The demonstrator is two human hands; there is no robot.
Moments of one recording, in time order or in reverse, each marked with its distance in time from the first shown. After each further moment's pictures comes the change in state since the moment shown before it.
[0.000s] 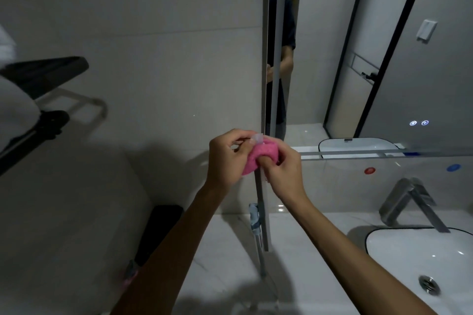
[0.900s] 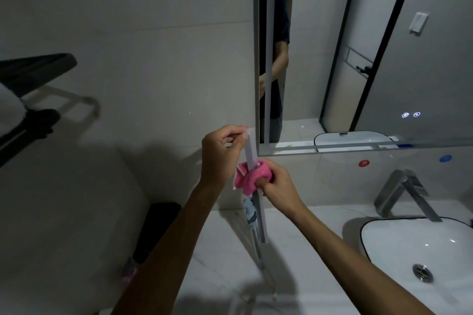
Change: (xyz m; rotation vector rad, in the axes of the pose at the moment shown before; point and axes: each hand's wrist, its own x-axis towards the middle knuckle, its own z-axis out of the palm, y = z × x) left_hand -0.003 -0.002 0.003 0.030 0.066 -0.013; right_hand -0.028 0.032 -0.015 -0.065 -0.226 0.262
